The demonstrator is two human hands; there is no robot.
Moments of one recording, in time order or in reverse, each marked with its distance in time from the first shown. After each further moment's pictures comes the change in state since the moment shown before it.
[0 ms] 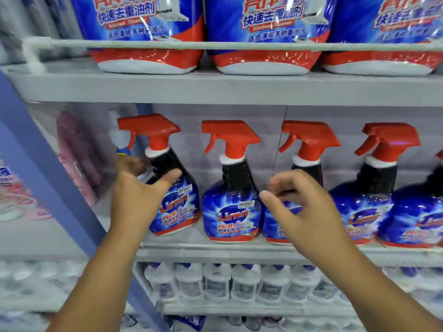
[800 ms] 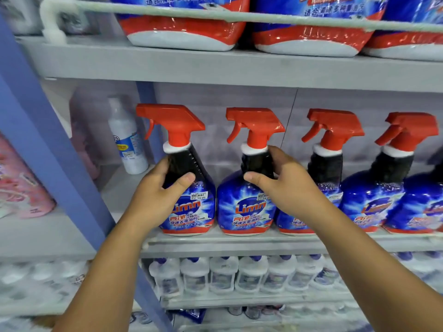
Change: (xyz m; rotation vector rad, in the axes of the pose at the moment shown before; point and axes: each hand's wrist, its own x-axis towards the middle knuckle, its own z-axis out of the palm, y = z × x) left_hand 0.010 -0.027 -0.013 -0.154 -0.499 0.084; right_hand 0.049 -0.002 0.048 -0.135 -0.200 0.175
